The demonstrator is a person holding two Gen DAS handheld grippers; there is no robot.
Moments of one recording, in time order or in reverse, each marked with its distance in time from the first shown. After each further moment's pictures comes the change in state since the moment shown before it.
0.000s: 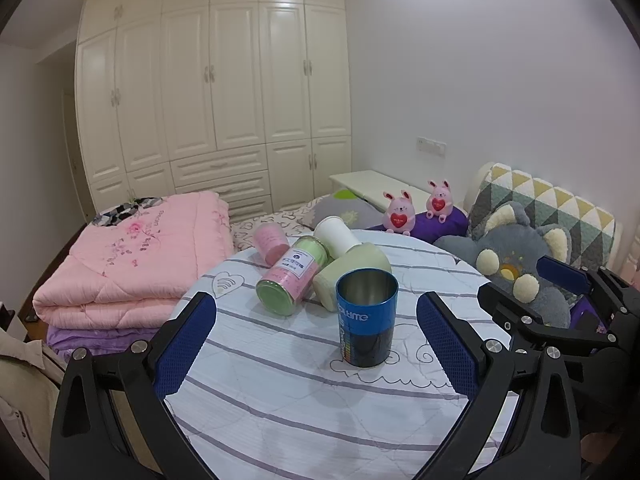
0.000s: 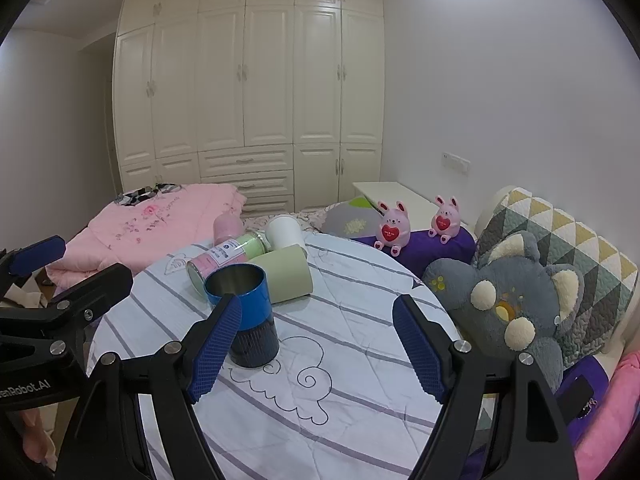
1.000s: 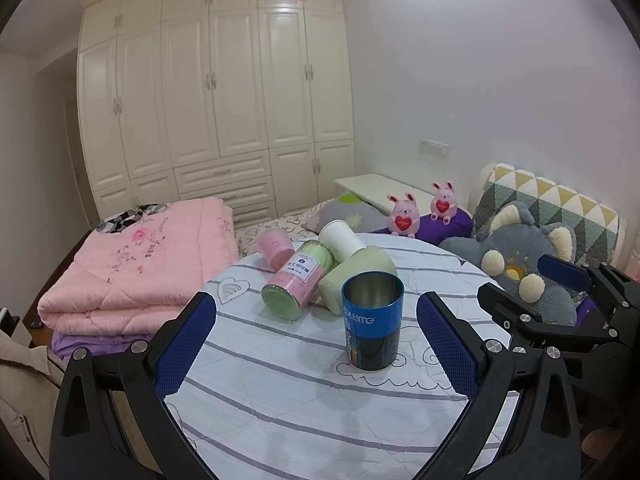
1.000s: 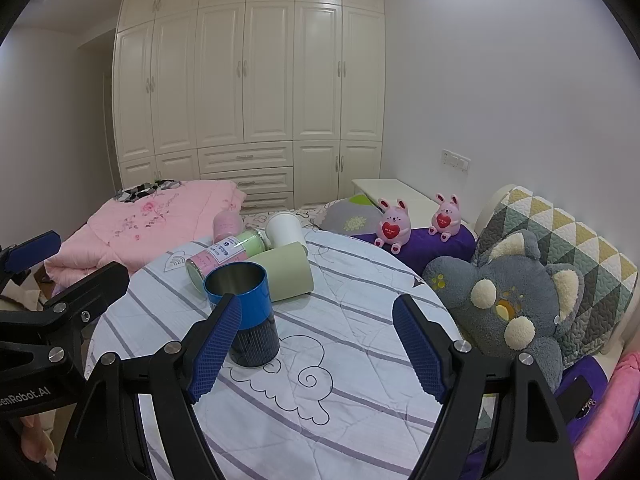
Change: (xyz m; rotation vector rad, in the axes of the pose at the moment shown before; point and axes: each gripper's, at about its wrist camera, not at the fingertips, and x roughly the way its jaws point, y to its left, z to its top) left arm -0.003 0.002 -0.002 0.020 -0.021 0.016; right arm 0.002 0.001 -0.001 0.000 0.008 0.001
